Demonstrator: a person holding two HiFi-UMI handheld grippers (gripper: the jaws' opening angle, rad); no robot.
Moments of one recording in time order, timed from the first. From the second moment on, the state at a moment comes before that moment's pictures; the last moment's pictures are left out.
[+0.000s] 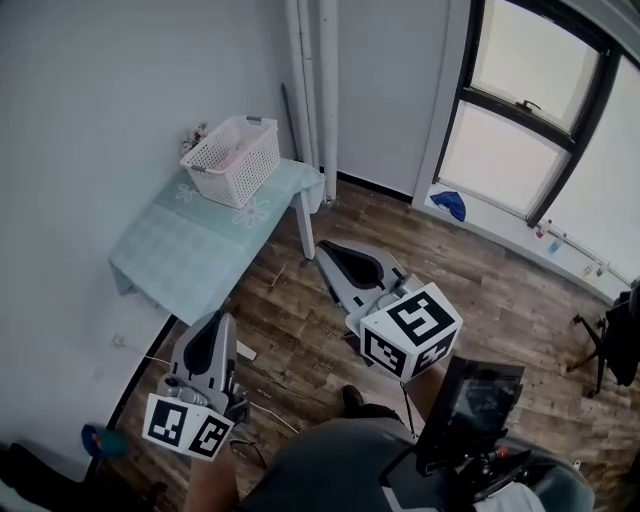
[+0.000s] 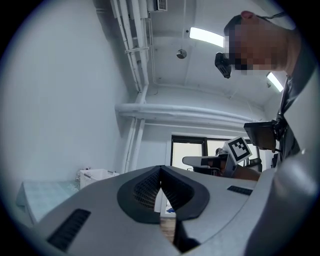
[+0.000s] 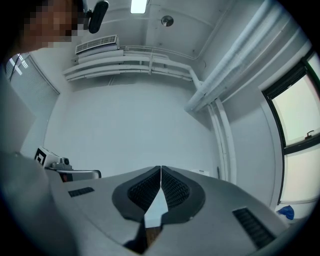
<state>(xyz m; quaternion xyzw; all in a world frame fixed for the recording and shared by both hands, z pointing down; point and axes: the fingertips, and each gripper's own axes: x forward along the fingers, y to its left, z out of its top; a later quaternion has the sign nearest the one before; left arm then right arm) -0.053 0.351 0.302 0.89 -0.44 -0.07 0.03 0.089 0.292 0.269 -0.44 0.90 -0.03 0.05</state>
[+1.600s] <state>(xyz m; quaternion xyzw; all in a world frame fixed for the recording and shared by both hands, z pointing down) -0.023 0.066 0.302 0.86 -0.51 -0.04 0.00 0.136 0.018 0.277 -0.42 0.90 -0.02 0.05</state>
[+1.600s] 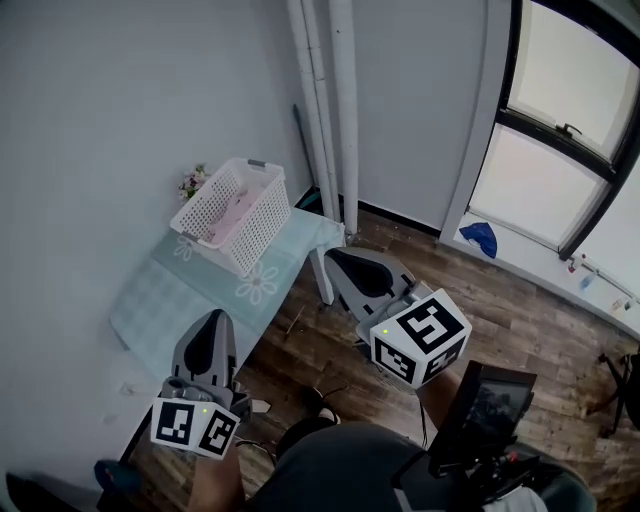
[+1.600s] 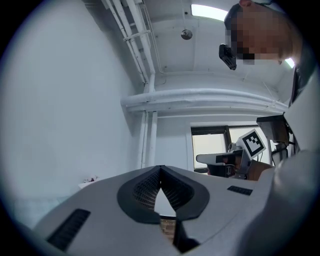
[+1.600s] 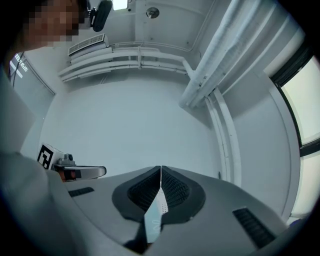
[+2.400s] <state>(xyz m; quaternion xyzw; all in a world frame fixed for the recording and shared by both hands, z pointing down) -0.171 -0.111 0.291 0.84 -0.54 -0.04 0.01 -0.011 -0.174 0.252 -0.39 0.92 0.02 0.00</state>
